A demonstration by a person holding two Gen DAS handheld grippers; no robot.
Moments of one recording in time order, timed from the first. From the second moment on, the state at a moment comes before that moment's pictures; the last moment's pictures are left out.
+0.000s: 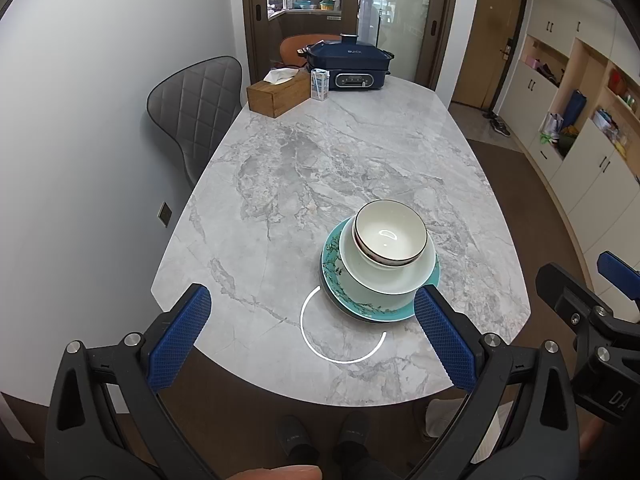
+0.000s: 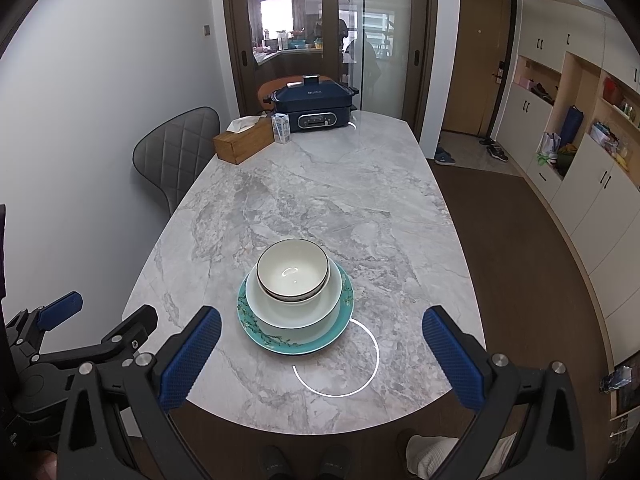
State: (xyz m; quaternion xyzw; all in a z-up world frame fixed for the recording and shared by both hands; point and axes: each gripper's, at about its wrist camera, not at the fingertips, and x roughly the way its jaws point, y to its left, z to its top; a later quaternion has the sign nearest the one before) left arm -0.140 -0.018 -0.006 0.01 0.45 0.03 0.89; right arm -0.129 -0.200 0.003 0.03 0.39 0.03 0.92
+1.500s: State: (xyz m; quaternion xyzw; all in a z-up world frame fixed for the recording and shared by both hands) left arm -0.128 -0.017 -0.013 0.01 0.45 0.03 0.89; right arm -0.121 -0.204 0.002 0.02 0.39 0.03 0.92
